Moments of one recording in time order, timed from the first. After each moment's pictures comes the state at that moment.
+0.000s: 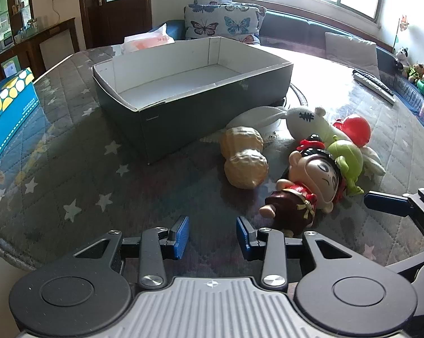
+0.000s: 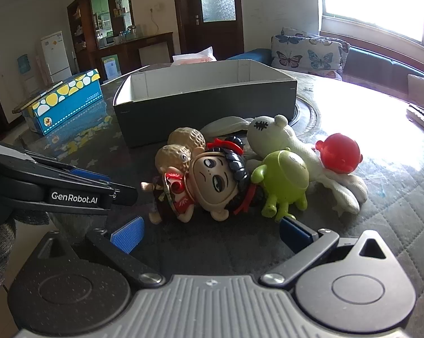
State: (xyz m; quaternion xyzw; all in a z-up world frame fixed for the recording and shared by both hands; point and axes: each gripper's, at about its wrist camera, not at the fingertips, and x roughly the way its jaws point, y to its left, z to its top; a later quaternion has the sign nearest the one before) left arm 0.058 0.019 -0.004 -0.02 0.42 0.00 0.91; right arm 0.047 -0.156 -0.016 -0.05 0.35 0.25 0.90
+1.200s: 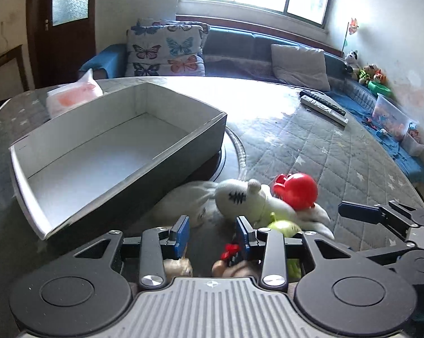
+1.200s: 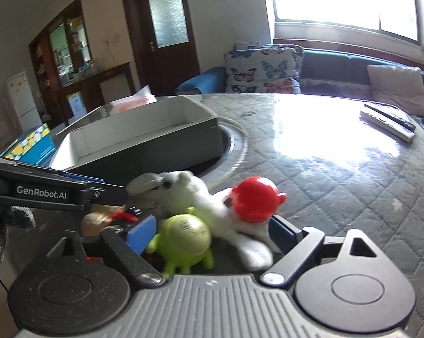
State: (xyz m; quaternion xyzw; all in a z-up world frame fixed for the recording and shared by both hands) left arm 0.138 -0.027 0.034 -0.01 0.39 -0.12 0.91; right arm 0.111 -0.224 0.009 0.02 0.33 0.17 0.93
